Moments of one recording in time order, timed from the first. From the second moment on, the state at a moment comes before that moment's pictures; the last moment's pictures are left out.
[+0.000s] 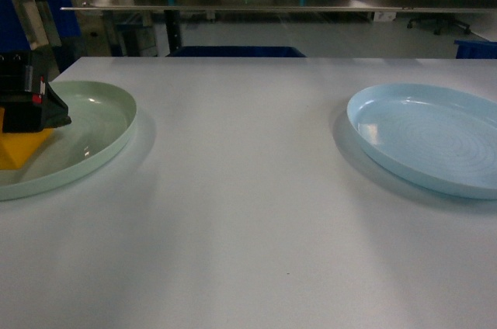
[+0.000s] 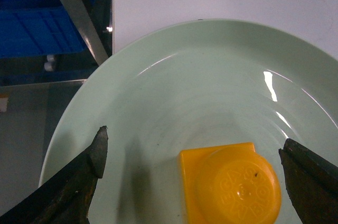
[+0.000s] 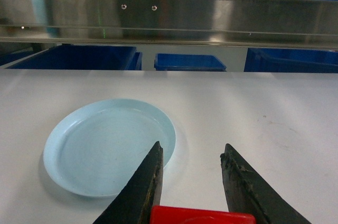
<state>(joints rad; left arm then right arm) -0.02 1.49 0.84 -0.01 0.01 0.01 0.03 0.49 0.38 0.03 0.05 -0.02</state>
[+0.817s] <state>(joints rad) 0.01 1.45 0.83 0.20 0.08 0.02 0.03 0.49 0.38 0.03 0.05 -0.02</state>
